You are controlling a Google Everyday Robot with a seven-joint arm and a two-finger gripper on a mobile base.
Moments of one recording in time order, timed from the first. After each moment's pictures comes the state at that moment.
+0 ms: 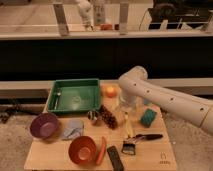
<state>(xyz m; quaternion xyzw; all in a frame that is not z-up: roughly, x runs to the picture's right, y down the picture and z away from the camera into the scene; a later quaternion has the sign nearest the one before) 0.129 0.117 0.798 -0.20 -0.22 -0.66 0.69</state>
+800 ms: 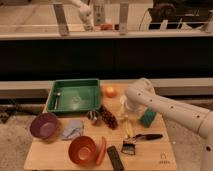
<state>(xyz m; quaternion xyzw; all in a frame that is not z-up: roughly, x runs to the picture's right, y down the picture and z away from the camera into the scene) 0.150 0.152 0.857 -0.21 -0.23 -0.66 0.68</state>
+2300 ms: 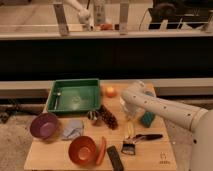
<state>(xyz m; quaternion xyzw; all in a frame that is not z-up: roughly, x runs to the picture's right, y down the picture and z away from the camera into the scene) 0.160 0.172 0.875 -0.26 -0.21 -0.64 0.69</state>
